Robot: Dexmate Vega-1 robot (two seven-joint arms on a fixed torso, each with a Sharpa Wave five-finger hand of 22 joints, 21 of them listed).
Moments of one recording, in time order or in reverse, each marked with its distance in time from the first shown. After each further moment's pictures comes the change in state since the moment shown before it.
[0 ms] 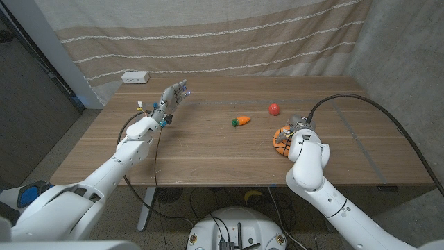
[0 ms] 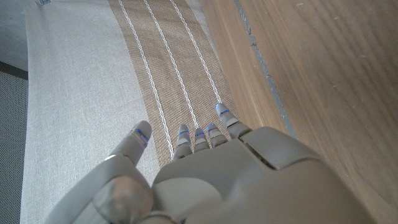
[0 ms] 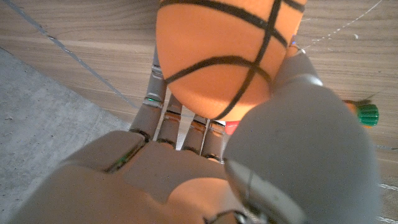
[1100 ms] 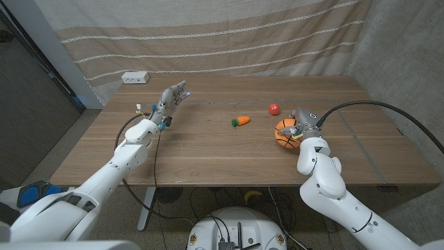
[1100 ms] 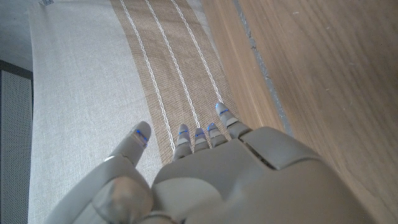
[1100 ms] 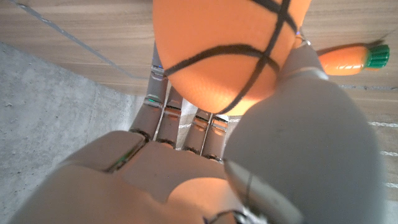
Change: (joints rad) left arm 0.068 0.029 -0.018 -0.095 -0.006 0.006 0.038; left_hand 0.000 0.000 0.000 0.000 0.000 0.003 0.000 0.000 0.000 0.000 0.000 0.000 0.000 0.000 0.000 0.000 0.000 0.011 0.000 -0.004 0.000; right arm -0.078 -0.149 0.021 -0.127 0.473 0.063 -0.637; right_hand 0.000 0.000 0.000 0.000 0.008 0.058 0.016 -0.015 0.000 0.047 -0.023 -0.002 0.023 0.058 -0.002 -0.042 -0.036 0.000 0.000 0.050 -0.041
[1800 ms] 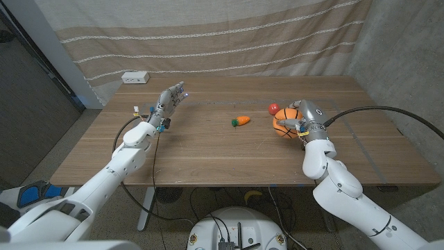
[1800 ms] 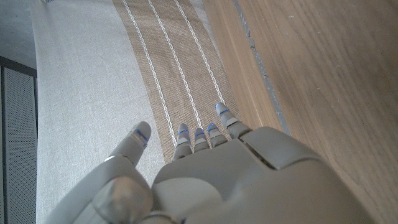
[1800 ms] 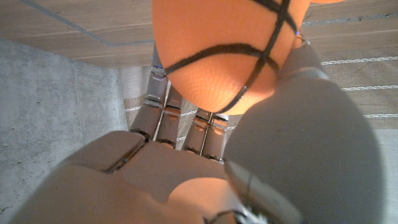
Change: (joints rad) left arm 0.053 0.022 -0.016 -0.072 -0.004 -0.002 0.044; left_hand 0.000 0.000 0.000 0.000 0.000 0.005 -0.005 0.000 0.000 0.000 0.000 0.000 0.000 0.004 0.004 0.000 0.000 0.000 0.000 -0.008 0.000; right arm -0.077 -0.059 0.119 -0.025 0.325 0.213 -0.342; right_hand 0.000 0.000 0.000 0.000 0.008 0.023 0.012 -0.014 0.000 0.000 0.000 -0.010 0.013 0.016 -0.009 -0.015 -0.010 0.000 0.000 0.016 -0.018
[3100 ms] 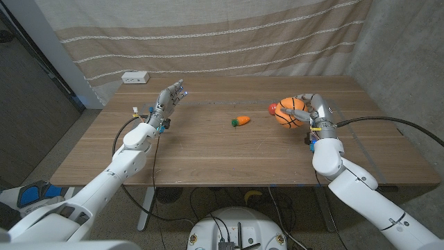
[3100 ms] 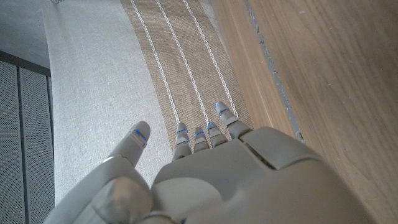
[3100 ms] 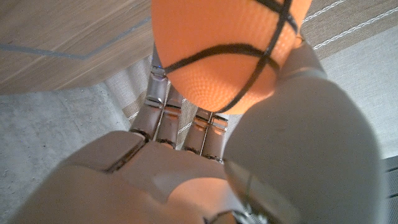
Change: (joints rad) left arm 0.013 -0.006 -0.005 -0.005 0.013 -0.051 0.011; left_hand -0.011 -0.003 0.012 0.024 0.000 0.014 -0.022 0.000 0.000 0.018 0.003 0.000 0.000 0.018 0.000 0.007 0.007 0.020 0.005 -0.008 0.000; right arm -0.038 0.009 0.162 0.121 0.406 0.387 -0.236; right_hand 0.000 0.000 -0.001 0.001 0.003 0.020 0.009 -0.020 0.005 0.008 0.008 -0.016 0.015 0.010 0.004 -0.015 -0.004 0.000 0.000 0.036 -0.029
